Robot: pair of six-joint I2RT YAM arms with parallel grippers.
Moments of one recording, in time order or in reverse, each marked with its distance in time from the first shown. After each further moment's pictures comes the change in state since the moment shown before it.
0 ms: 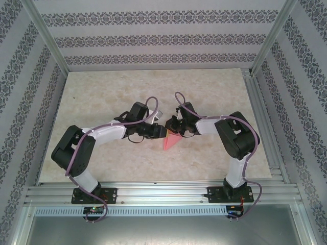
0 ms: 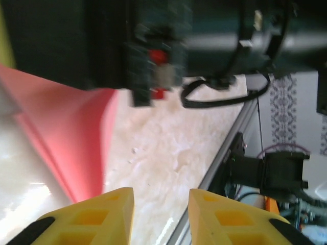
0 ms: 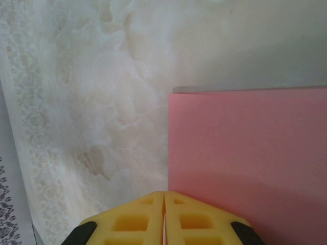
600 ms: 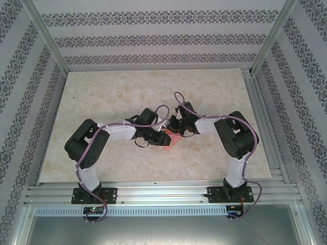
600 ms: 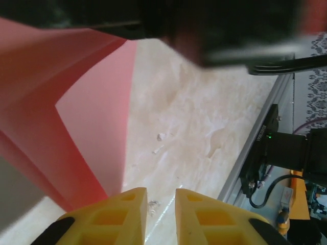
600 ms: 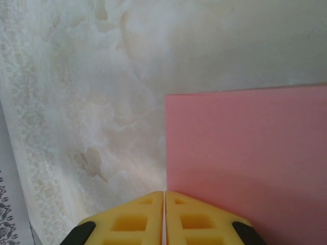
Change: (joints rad) left arm -0.062 0.162 0.038 -0.026 -0.027 0.089; right arm 0.000 0.011 0.020 -0.027 0.000 -0.005
